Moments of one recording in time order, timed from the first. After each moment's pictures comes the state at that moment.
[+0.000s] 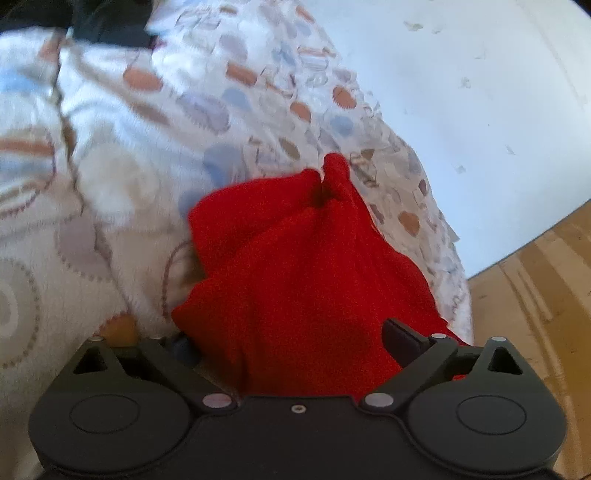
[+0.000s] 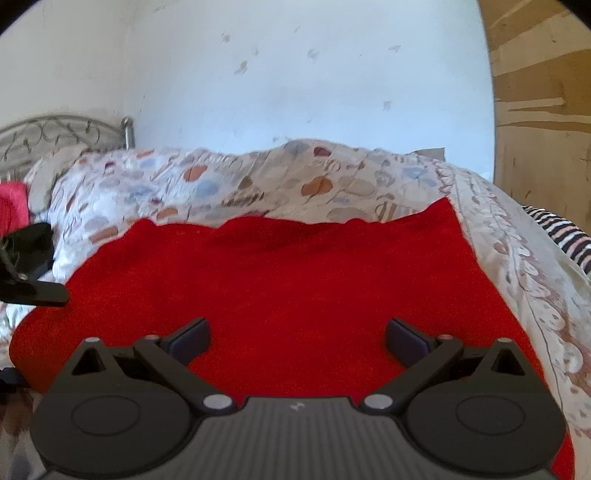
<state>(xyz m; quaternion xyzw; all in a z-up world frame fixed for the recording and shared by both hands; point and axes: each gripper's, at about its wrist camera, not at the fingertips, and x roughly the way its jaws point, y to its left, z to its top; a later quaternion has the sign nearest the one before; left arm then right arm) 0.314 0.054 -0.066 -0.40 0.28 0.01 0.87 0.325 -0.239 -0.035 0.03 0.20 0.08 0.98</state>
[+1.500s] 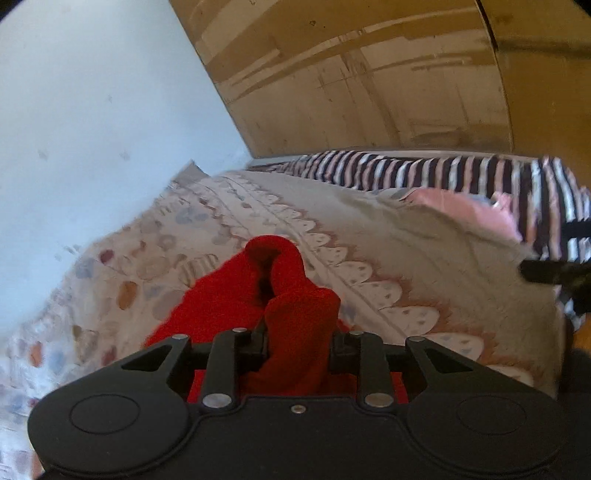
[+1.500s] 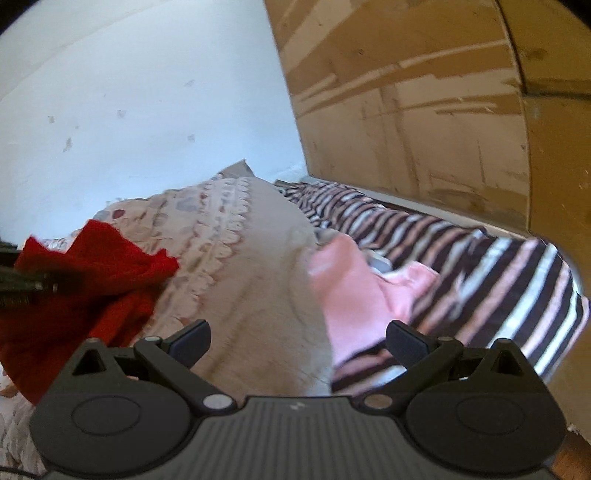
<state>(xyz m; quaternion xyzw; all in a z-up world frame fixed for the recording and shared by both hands) 0.305 -0.251 0.019 0.32 0.19 -0.29 0.88 0.162 -0.463 -0.047 0.18 0.18 -0.15 0.96</state>
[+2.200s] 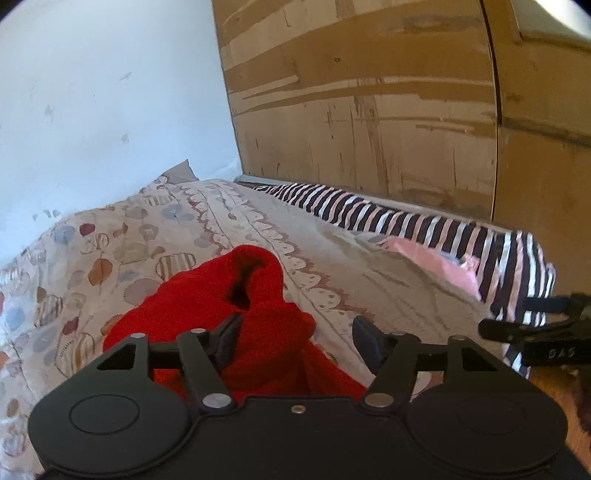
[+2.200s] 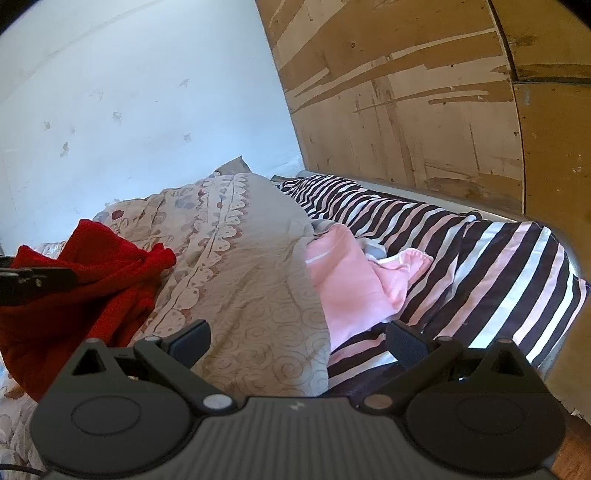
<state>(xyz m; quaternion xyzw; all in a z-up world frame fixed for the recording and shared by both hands) 0.301 -0.220 0.036 0.18 0.20 -0.34 0.90 0.157 -0.461 -0.049 0.19 0.18 -0.15 0.95</state>
